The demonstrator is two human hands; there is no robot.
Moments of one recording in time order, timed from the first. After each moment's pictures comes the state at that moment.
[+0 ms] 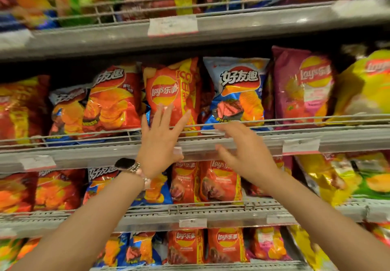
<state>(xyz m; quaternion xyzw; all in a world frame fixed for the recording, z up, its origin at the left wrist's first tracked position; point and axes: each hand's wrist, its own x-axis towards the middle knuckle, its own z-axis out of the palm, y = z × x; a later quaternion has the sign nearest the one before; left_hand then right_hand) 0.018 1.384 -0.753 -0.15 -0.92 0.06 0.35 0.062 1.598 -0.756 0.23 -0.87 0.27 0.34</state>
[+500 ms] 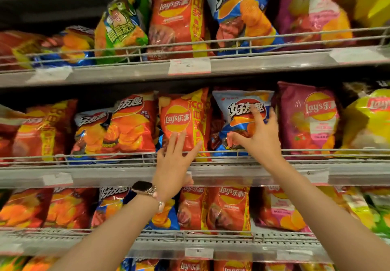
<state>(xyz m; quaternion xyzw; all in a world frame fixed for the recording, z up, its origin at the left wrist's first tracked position) 0.028 1.393 -0.744 -0.13 -0.96 0.07 0.24 -0.013 1.620 -0.711 0.03 -0.86 0.36 0.37</state>
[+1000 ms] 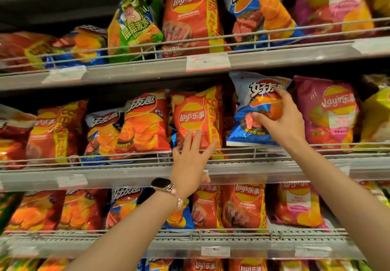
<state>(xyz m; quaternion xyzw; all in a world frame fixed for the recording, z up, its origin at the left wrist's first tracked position) 0.023 1.387 -0.742 -0.15 -0.96 0.06 0.24 -0.007 1.619 -0.683 0.04 -0.80 0.43 0.43</state>
